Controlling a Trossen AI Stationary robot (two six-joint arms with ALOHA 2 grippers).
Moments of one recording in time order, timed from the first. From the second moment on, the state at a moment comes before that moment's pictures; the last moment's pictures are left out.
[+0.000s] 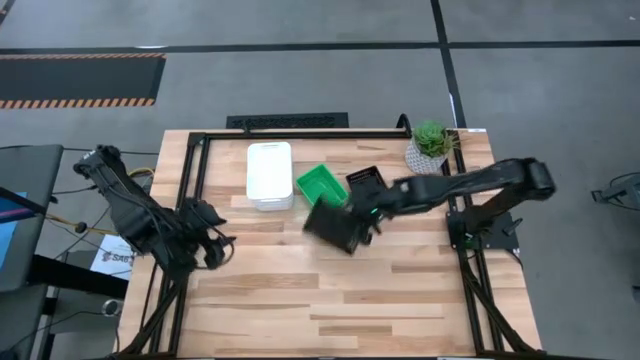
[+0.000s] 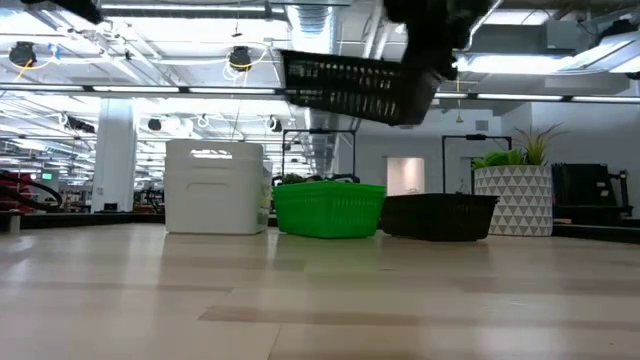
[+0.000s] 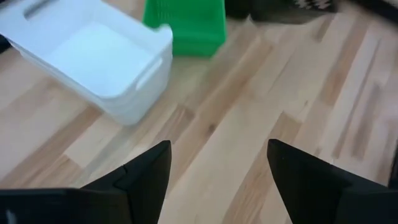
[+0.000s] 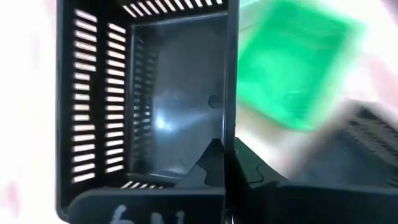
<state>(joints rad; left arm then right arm) -0.79 1.05 1.15 -1.35 -0.71 -1.35 0.08 1.44 1.20 -0.67 0.20 0.45</state>
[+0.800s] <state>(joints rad) -0.79 0.88 1.15 -1.35 -0.83 -1.35 -0.30 1.09 0.68 -0.51 0.13 0.80</state>
